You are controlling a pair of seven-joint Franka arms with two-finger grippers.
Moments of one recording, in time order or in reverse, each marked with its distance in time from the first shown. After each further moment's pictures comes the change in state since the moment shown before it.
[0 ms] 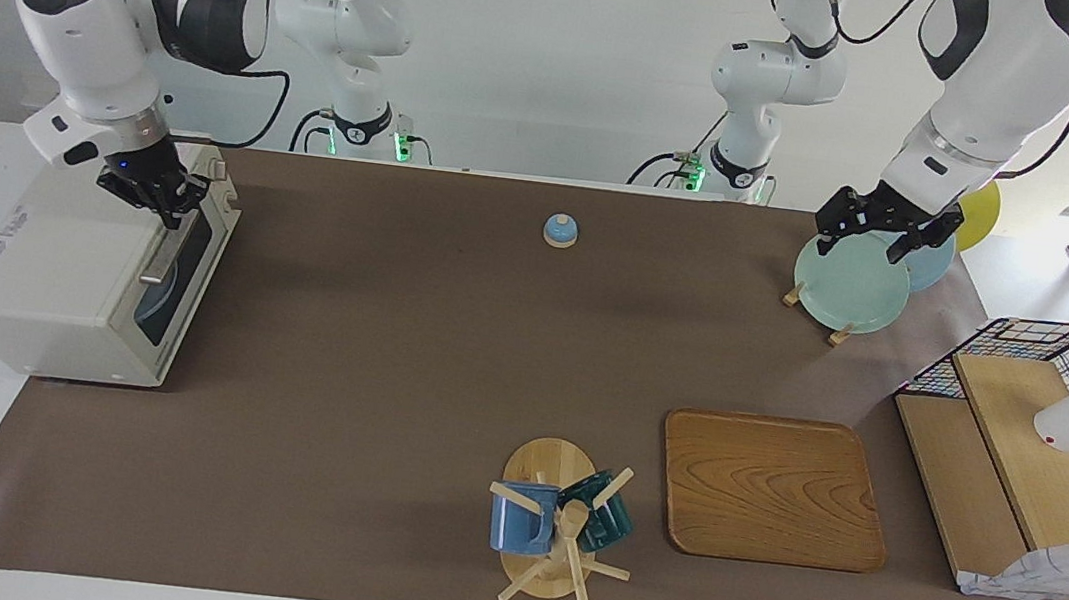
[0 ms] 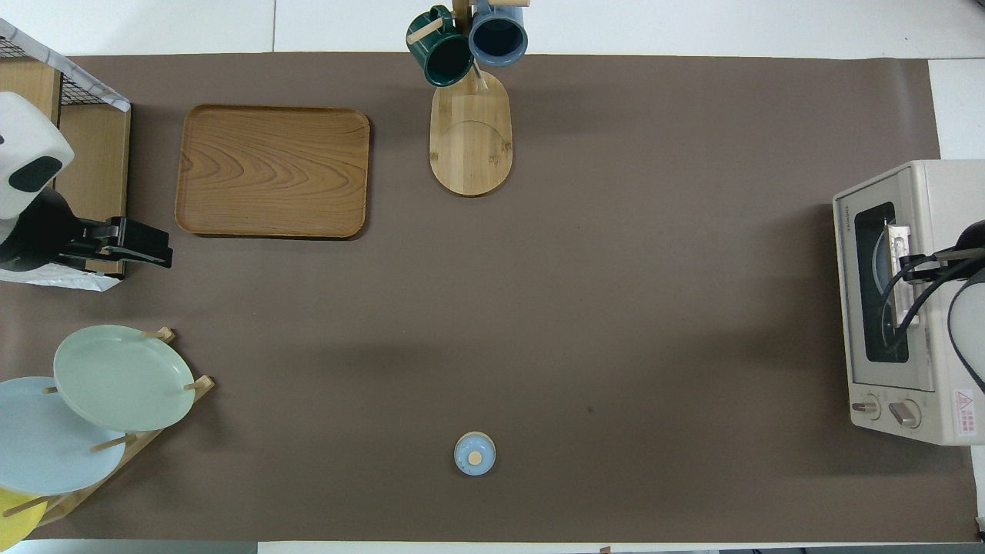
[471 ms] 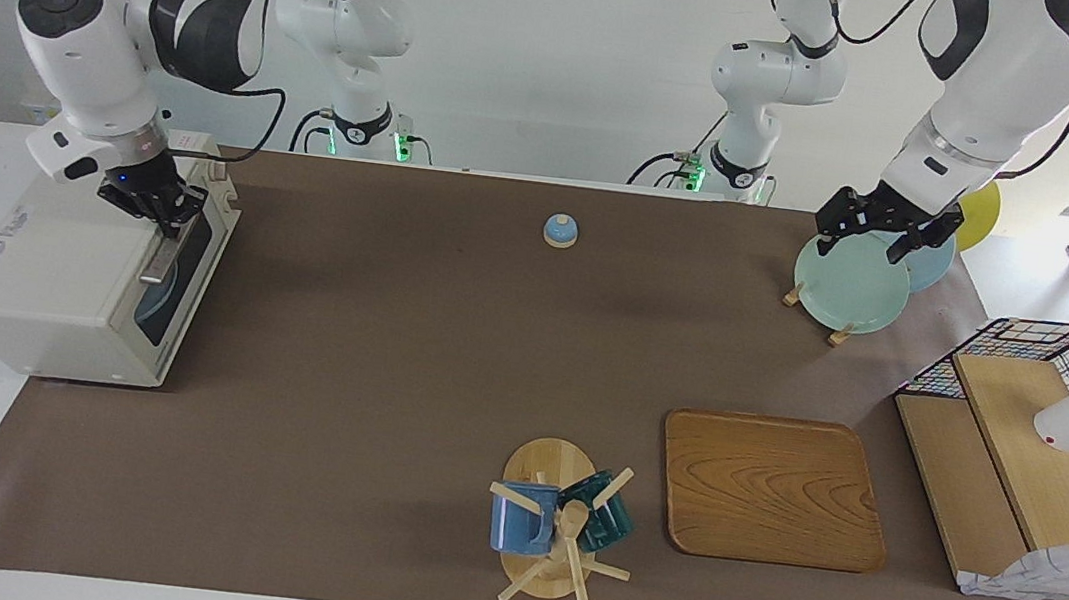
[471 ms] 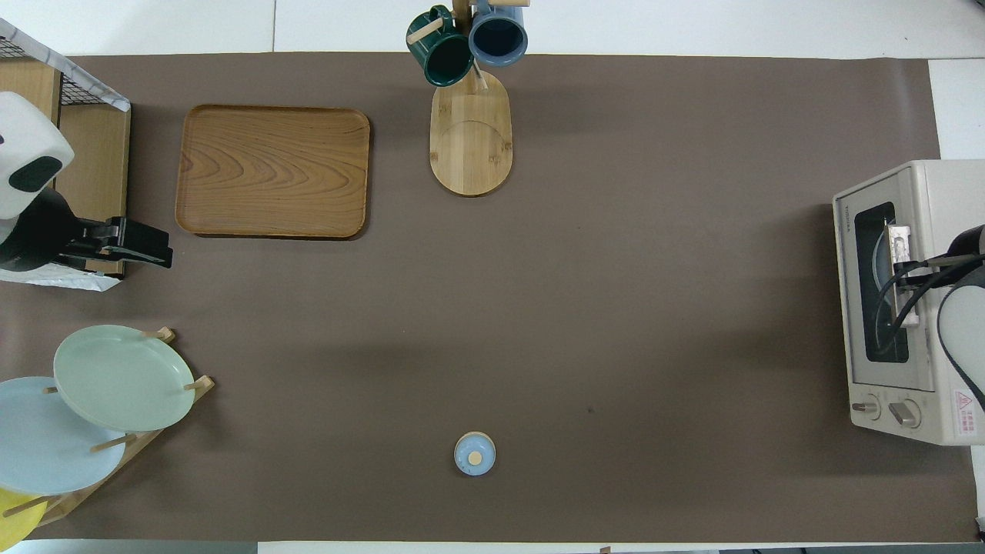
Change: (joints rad) left arm 0.000 0.000 0.000 0.000 0.000 0.000 0.000; right arm -0.015 0.006 0.000 -0.046 0.000 0.039 -0.010
